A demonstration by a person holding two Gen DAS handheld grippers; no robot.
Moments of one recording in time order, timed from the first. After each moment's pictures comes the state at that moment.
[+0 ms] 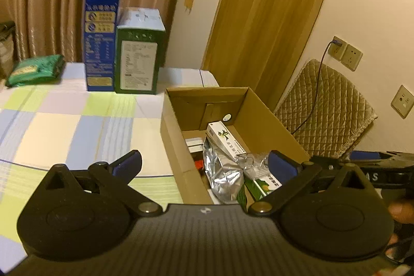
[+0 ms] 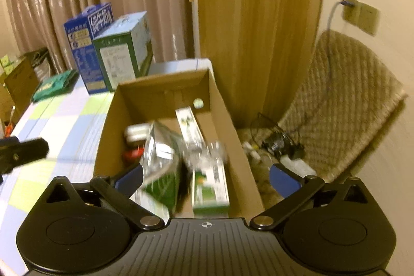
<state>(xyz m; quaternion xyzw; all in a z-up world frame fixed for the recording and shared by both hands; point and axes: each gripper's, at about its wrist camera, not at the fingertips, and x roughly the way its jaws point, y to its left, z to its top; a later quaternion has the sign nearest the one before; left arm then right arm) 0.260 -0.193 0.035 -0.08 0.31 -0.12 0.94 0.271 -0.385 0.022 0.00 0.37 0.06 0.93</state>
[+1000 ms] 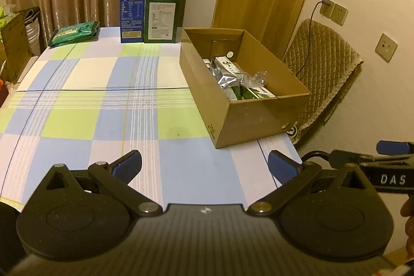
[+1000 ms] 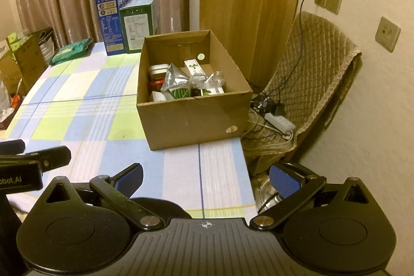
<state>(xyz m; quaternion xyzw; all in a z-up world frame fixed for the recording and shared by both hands) 0.060 -0.175 0.024 -0.05 0.37 -0.08 0.92 0.063 -0.353 0.025 -0.02 0.39 0.04 0.92</state>
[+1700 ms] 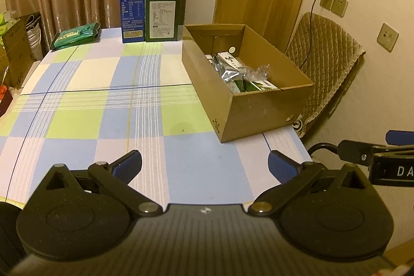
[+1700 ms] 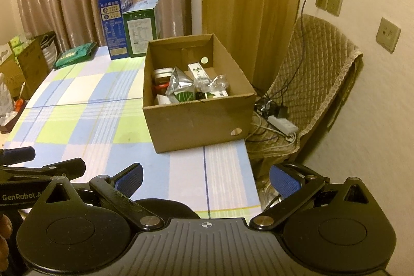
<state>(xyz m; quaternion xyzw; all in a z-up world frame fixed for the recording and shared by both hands) 0.057 -0.177 0.016 -0.03 0.37 -0.08 0.92 0.059 -0.346 0.028 -0.02 0.38 0.04 0.92</state>
